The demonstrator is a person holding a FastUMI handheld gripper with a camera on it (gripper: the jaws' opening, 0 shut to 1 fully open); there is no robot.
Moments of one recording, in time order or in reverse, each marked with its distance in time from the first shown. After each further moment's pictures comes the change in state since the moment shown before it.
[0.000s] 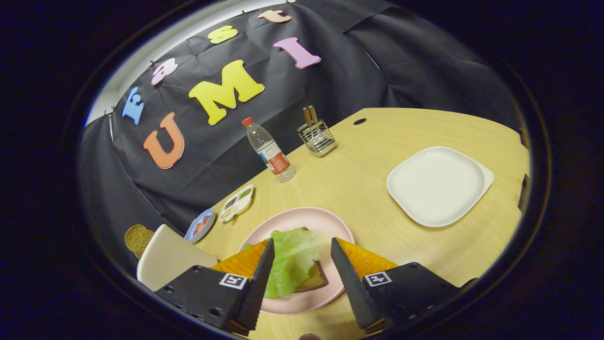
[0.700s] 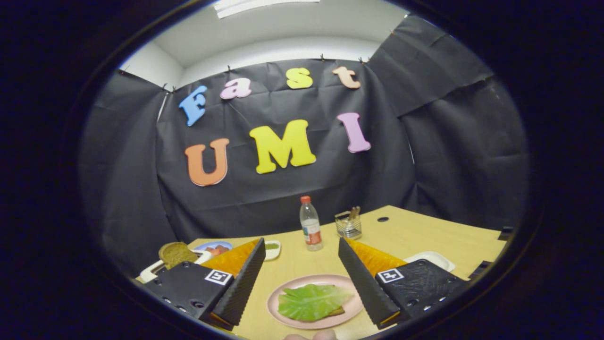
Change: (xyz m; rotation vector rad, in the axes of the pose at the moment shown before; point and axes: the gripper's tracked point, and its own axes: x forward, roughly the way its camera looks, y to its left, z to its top) arm -0.105 0.151 0.073 -0.379 -0.464 0.096
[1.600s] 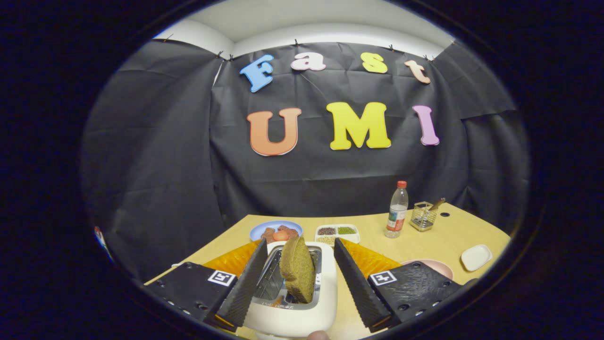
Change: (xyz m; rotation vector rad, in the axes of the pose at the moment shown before) arm 0.025 0.205 -0.085 -0.168 0.194 0.168
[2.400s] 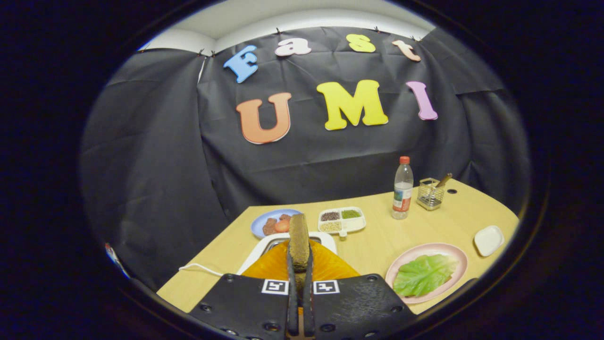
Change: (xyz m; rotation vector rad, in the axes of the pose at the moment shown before) arm 0.012 -0.009 0.008 0.121 0.027 0.031
